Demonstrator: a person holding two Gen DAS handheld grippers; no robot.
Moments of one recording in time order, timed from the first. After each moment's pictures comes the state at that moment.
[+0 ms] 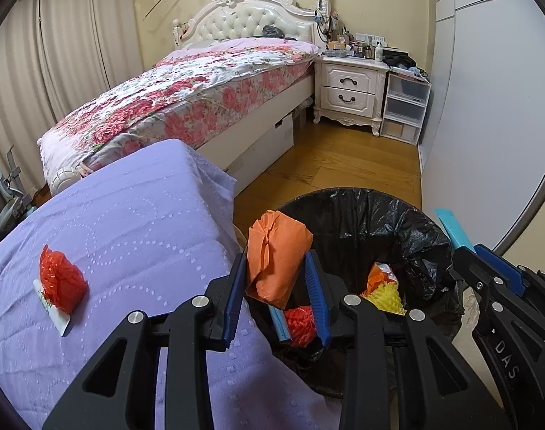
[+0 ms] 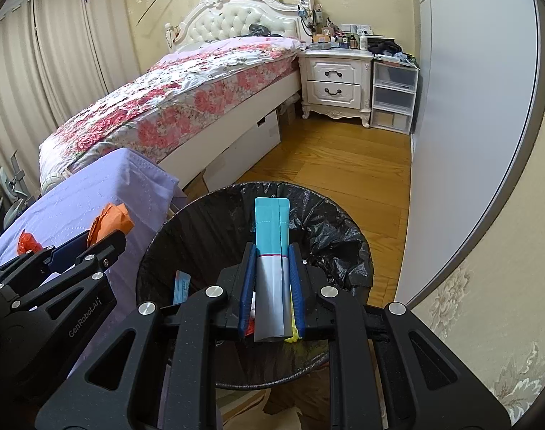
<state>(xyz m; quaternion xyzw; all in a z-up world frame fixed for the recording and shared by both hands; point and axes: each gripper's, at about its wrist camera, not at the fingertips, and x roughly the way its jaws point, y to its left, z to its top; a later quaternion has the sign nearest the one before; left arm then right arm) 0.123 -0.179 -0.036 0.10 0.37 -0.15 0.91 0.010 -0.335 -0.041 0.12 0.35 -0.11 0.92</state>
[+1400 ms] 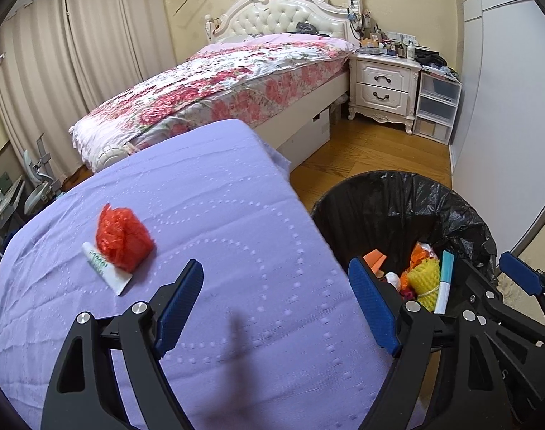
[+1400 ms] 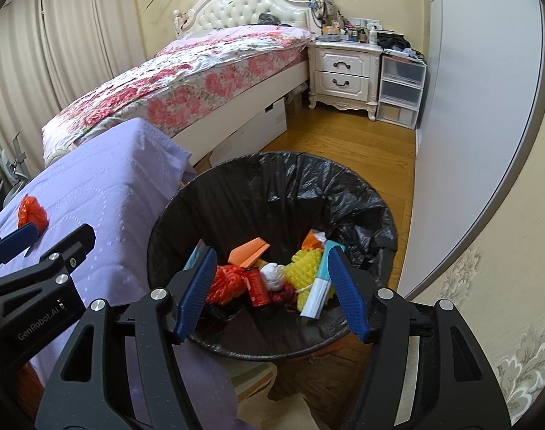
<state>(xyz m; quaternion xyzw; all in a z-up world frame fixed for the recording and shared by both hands) 0.098 -0.126 -0.036 0.11 0.38 -0.07 0.92 -0.001 -0.297 -0.061 0.10 0.37 -0.10 0.92</state>
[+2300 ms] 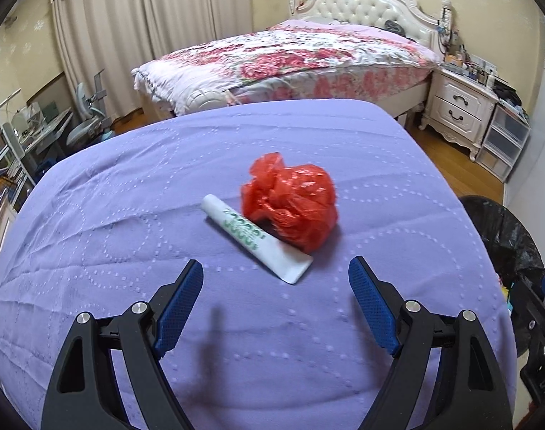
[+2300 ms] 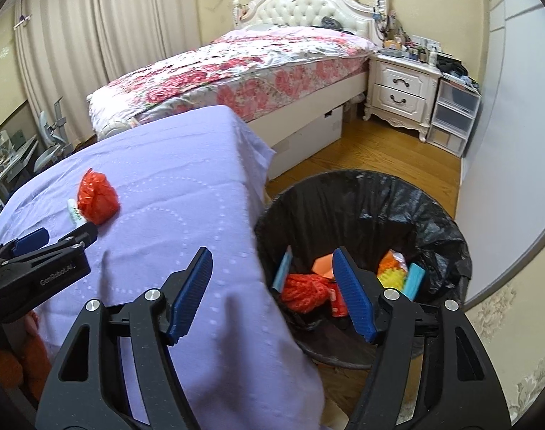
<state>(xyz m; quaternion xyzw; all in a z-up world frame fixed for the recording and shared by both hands) 0.124 0.003 -0.041 0.02 0.41 0.05 0.91 0.024 -0.205 -0.036 0.05 0.37 0.00 0.93</state>
